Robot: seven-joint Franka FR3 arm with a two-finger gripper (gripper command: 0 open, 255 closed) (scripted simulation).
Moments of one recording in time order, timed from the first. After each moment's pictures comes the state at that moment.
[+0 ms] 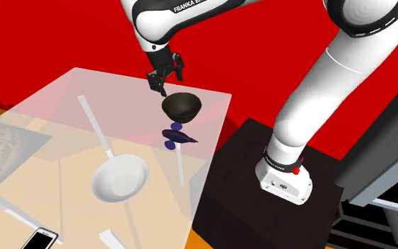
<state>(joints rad) 0.07 -0.23 0.29 -2.16 -0.06 1.75 0.32</state>
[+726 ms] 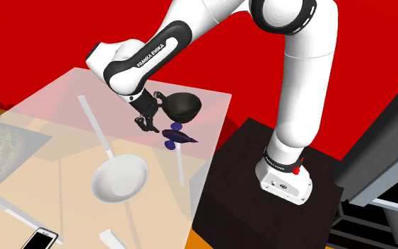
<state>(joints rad) 0.16 0.24 0.38 -1.97 -0.21 1.69 0.51</state>
